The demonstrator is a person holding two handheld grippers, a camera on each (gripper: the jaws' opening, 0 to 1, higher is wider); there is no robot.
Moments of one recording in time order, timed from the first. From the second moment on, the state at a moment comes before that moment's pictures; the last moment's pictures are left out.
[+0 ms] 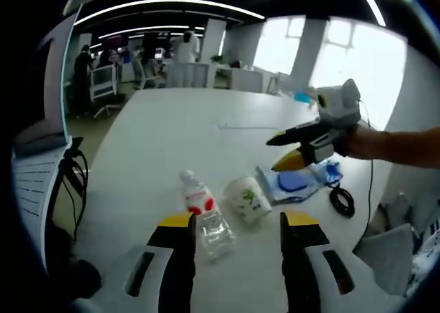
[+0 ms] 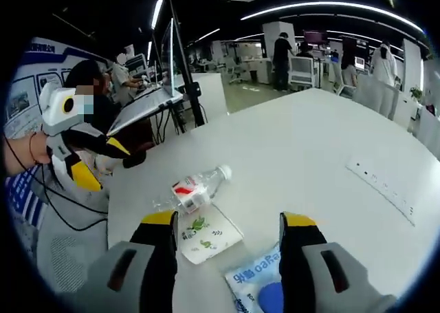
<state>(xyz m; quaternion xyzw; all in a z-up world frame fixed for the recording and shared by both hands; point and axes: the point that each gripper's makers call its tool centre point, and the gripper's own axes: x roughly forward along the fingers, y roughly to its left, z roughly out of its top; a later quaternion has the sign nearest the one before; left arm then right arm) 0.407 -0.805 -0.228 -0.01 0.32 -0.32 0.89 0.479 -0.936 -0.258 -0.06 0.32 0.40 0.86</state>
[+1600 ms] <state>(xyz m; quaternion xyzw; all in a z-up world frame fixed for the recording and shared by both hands) 0.414 -0.795 -0.247 -0.04 0.33 -0.31 0.89 0.477 -0.897 -0.306 -0.14 0.39 0.57 0.71</state>
